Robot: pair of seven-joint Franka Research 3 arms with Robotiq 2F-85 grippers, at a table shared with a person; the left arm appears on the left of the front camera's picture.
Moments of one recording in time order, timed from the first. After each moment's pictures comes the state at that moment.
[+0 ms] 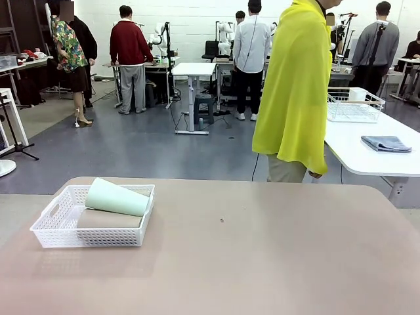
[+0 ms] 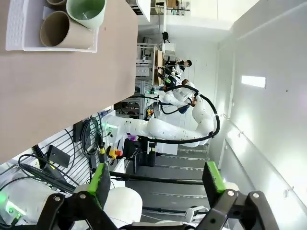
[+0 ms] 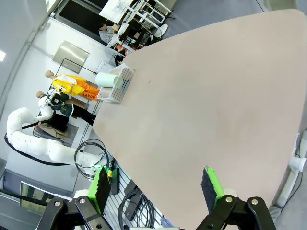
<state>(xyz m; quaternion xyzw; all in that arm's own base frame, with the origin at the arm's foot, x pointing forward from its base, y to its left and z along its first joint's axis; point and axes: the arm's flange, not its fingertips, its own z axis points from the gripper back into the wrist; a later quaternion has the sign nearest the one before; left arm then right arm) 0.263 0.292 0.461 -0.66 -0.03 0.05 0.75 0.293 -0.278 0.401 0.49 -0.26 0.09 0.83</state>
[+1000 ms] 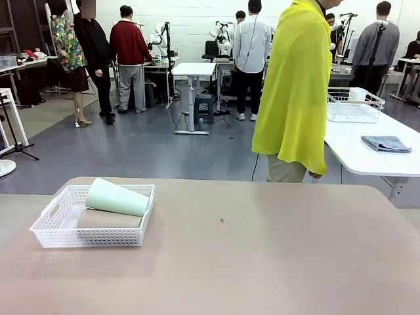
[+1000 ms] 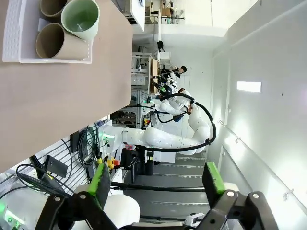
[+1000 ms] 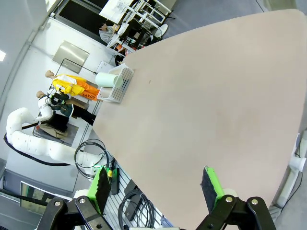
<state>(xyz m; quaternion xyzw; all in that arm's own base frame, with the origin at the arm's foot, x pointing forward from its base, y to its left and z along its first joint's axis) 0.264 0.293 0.464 -0.66 -0.05 0.06 0.74 0.293 -0.278 0.401 0.49 -0.26 0.09 0.83</state>
